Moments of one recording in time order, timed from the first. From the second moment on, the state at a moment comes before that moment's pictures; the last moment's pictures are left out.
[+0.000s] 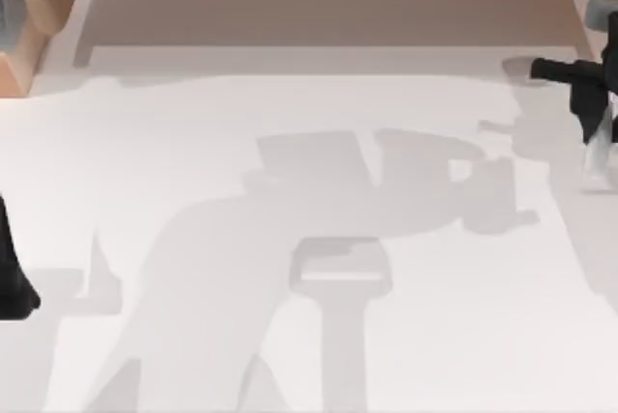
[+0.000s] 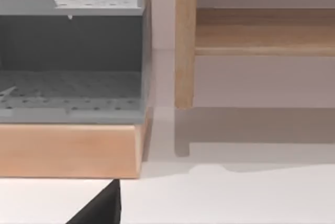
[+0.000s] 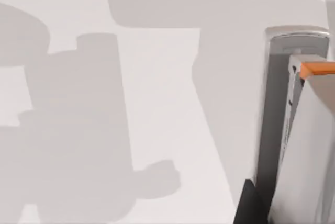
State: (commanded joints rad) left arm 0.00 0.00 0.00 0.00 0.00 0.00; right arm 0.11 2.00 1.60 -1.05 0.01 0.37
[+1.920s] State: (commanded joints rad) left arm 0.00 0.00 0.00 0.00 0.00 0.00; right arm -0.39 2.49 2.61 -1.47 0.04 -0.26
